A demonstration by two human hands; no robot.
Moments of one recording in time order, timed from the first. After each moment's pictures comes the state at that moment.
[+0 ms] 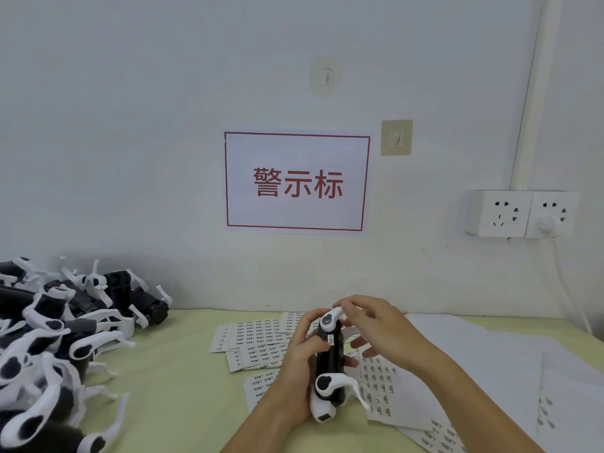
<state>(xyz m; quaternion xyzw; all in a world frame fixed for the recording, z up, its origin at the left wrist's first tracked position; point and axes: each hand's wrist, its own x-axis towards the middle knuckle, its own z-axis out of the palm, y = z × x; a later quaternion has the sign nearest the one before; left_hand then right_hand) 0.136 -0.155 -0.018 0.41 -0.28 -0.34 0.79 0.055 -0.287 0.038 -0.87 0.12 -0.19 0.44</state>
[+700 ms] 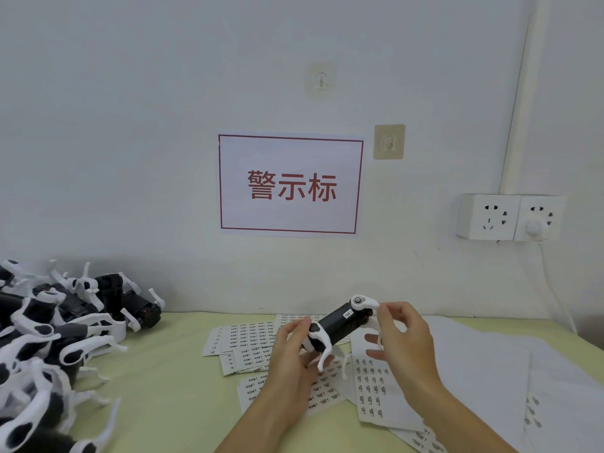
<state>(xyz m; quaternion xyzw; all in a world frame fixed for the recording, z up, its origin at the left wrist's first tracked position) 0.142 -0.164 -0.020 0.47 -0.10 -0.26 0.84 0.045 -0.292 0.003 -0.66 0.23 -0.43 0.57</state>
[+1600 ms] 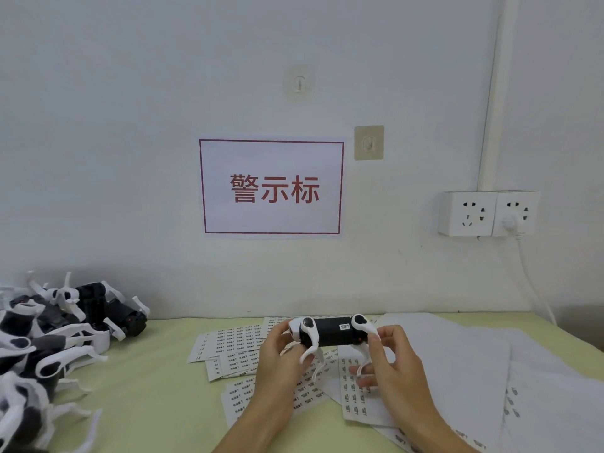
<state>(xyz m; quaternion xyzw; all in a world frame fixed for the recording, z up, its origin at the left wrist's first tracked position) 0.140 -0.170 -0.030 0.57 -0.16 -0.17 0.79 0.017 -0.293 -0.030 -0.72 0.20 -0.38 0.54</state>
